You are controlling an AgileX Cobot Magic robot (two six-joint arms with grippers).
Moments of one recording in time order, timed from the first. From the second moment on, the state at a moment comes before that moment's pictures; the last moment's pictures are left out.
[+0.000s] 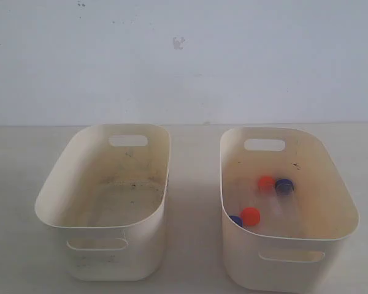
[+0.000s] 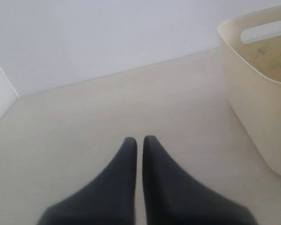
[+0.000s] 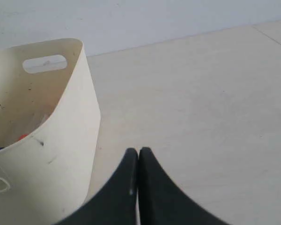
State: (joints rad) left arm -0.02 0.00 0.00 0.23 0.29 0.02; right arm 0.01 0.00 0.00 -0.05 0.35 0.24
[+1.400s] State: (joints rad) left arm -0.02 0.00 0.00 0.23 0.29 0.02; right arm 0.14 0.54 -0.68 -0.05 0.86 0.32
